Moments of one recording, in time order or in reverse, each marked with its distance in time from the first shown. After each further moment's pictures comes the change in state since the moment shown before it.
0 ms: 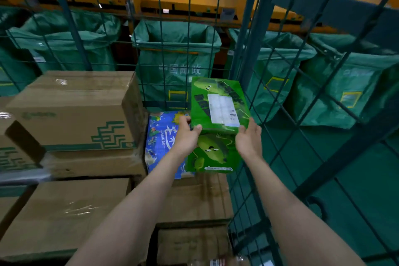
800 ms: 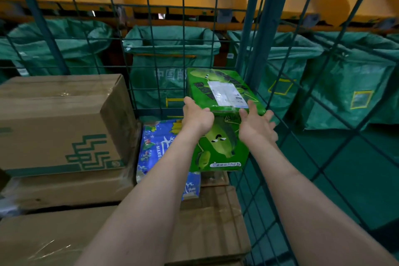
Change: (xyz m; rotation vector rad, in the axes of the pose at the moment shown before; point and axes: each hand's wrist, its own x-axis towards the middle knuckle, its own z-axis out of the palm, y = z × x) left_hand 0.095 0.016 0.028 0.239 0.076 0.031; right_hand 0.094 -0.001 0.043 -0.394 0.081 0.079
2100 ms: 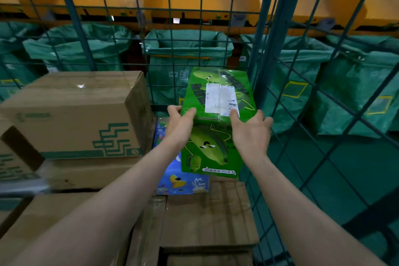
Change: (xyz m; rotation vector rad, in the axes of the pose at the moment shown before) left_hand -0.050 -0.040 -0.058 -0.142 0.125 -0.021; right_hand -0.070 -0.006 0.013 0.392 0.126 -0.134
